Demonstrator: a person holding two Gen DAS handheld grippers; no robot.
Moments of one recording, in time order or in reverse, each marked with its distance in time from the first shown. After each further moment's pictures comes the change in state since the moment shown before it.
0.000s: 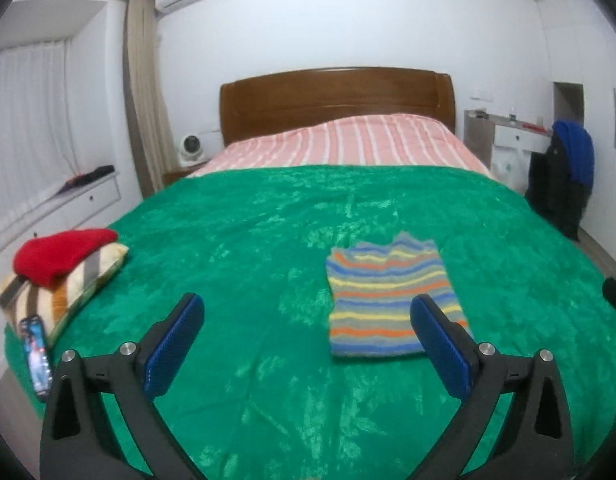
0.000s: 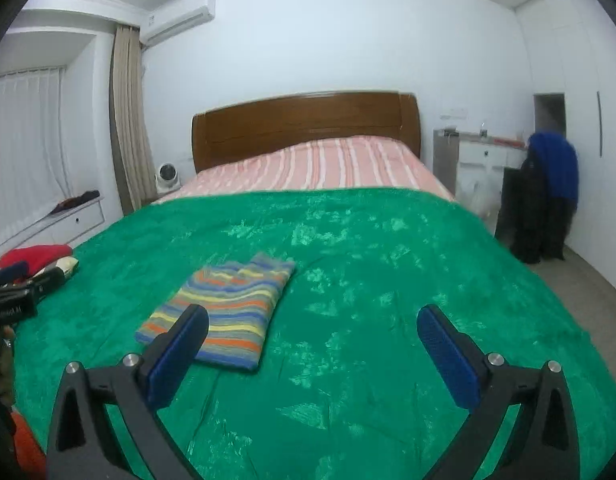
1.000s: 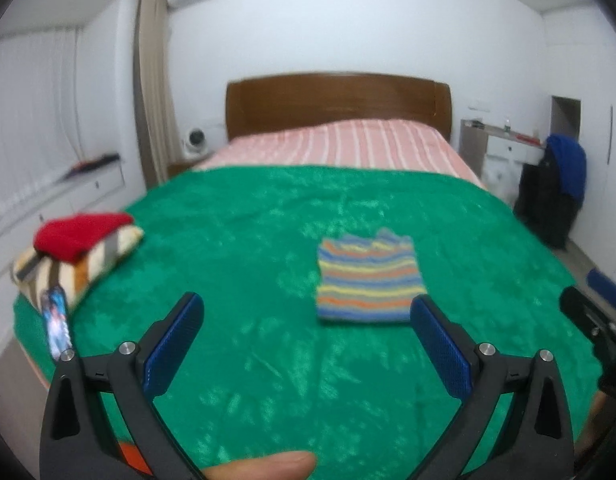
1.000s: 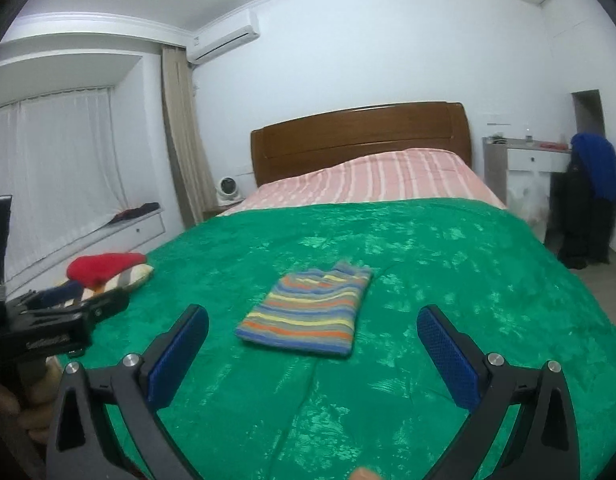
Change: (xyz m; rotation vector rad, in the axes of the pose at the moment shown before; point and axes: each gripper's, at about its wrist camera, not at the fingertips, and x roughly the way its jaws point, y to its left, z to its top) left arm -0.090 0.001 -0.015 -0.037 -0.013 -0.016; right arm -0.086 0.032 -0.005 0.011 -0.025 0.228
